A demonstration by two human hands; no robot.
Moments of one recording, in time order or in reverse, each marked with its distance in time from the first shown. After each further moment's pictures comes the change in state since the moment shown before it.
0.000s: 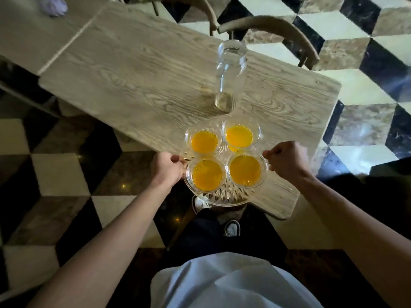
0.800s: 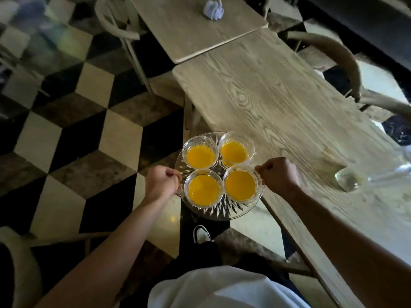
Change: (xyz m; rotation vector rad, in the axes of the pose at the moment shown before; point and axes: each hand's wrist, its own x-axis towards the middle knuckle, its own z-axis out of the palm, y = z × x) left_hand 0.105 -0.122 -0.269 -0.321 0.329 -0.278; right_hand -0.009 -0.298 0.229 -0.218 -0.288 -0.372
